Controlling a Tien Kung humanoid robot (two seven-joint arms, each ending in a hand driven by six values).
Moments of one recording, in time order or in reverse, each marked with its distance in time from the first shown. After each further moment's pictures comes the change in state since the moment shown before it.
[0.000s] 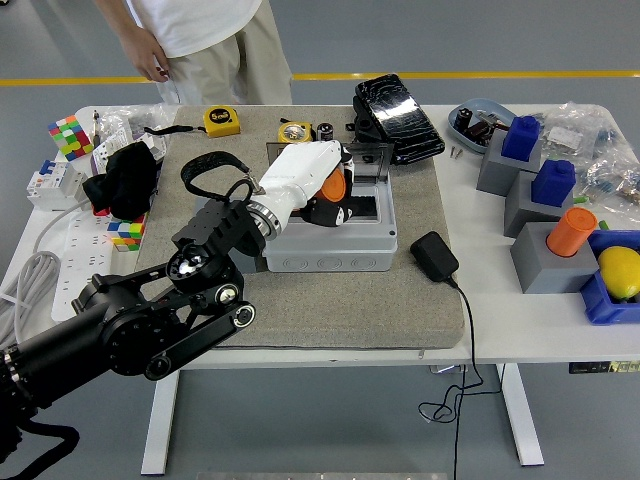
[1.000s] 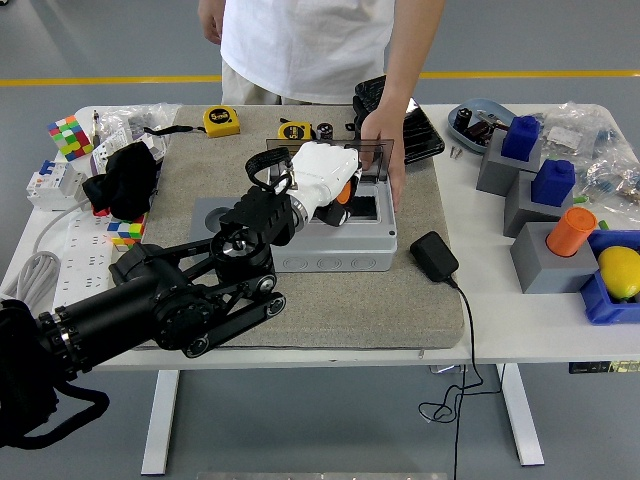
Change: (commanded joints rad) left arm -0.150 -0.093 0.131 0.217 0.080 -0.054 0.078; right arm 0.010 -0.002 -0.021 0.005 0.001 -0.001 0.001
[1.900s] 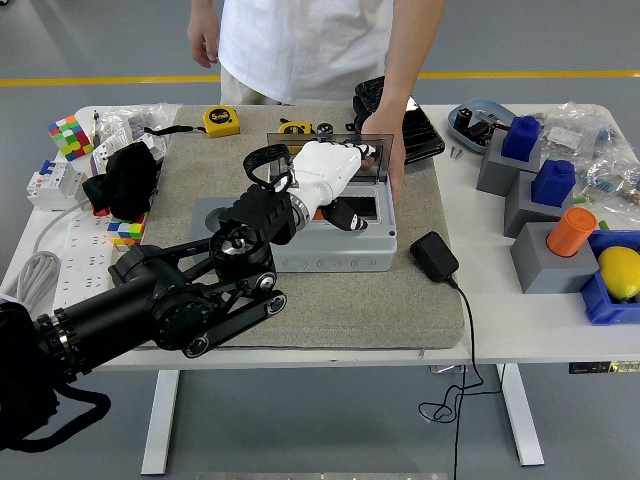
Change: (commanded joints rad) left arm 0.024 0.000 -0.051 -0.060 -0.016 0.002 -0.025; right arm 0.000 0.001 0.005 0.000 -0.002 0.002 0.001
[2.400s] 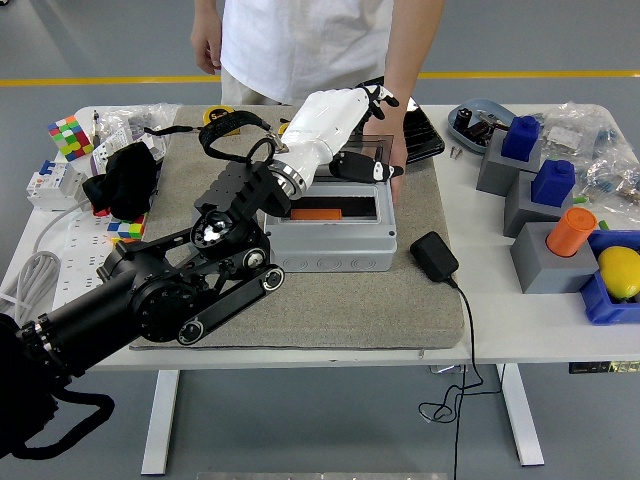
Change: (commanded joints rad) left arm 0.030 0.011 -0.193 -0.047 -0.035 0.109 -0.110; right arm -0.003 0.004 0.008 0.001 -0.002 0.000 0.000
